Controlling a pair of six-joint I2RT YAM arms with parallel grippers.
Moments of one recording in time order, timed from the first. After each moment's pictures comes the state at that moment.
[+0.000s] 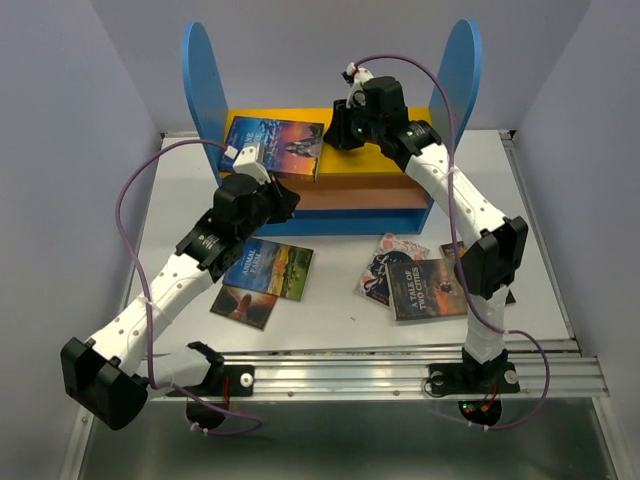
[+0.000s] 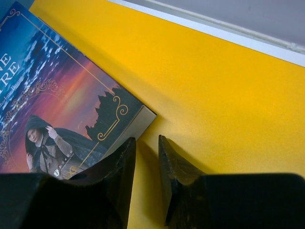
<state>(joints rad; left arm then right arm) -0.57 1.10 1.03 -0.22 -0.07 -0.59 0.53 2.00 2.13 -0.54 -0.18 0.25</state>
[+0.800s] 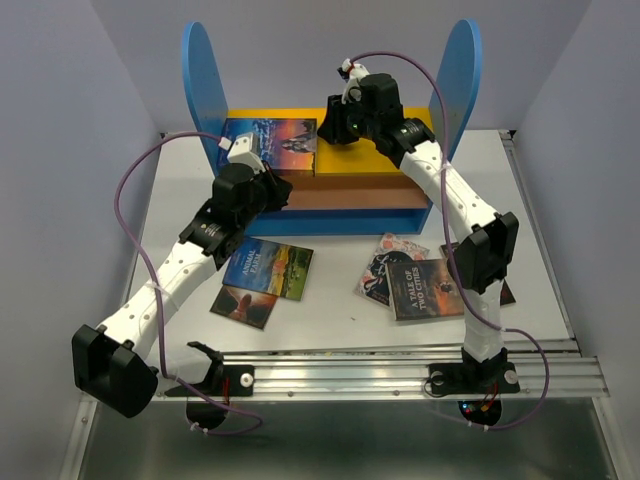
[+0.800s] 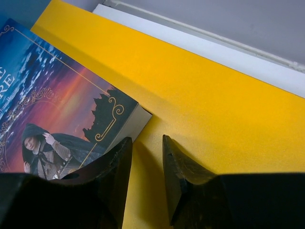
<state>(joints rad) -0.49 1.18 1.05 -0.16 -0.07 -0.57 0.53 2.07 2.21 -0.50 -0.21 0.23</state>
